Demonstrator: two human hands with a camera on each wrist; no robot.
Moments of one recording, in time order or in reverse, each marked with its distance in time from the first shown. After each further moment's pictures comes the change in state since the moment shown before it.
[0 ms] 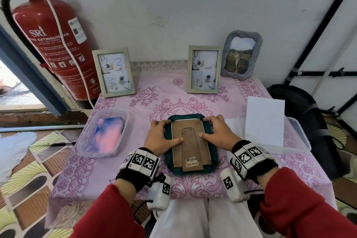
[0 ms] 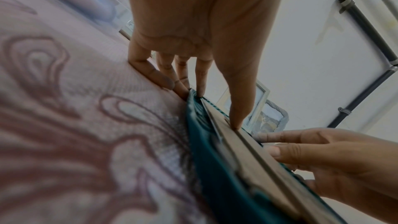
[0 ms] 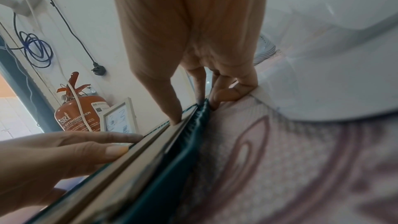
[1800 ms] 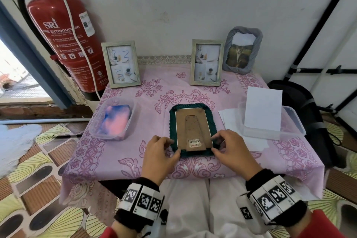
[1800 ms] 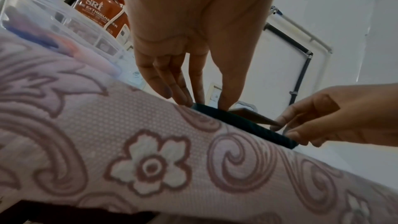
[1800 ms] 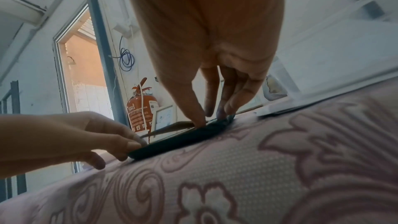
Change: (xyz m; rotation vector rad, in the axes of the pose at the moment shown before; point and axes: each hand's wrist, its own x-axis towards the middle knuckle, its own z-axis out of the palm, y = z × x) left_hand -0.107 0.001 0.013 0.080 0.228 0.087; right_hand -0.098 0.010 0.020 -0.072 0.176 -0.182
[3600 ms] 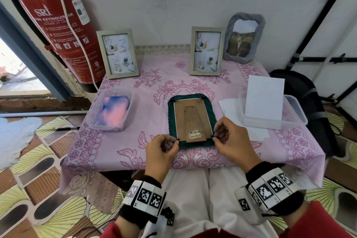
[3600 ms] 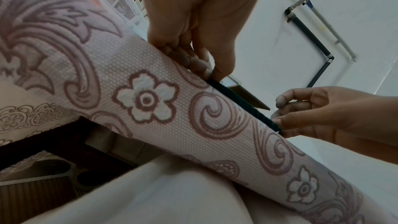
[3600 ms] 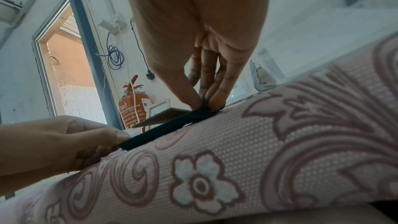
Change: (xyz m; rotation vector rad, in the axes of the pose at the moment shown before) left_hand -0.016 0.002 0.015 -0.462 0.112 -0.111; right_hand -0.007 0.006 0.008 0.226 0.165 -0.078
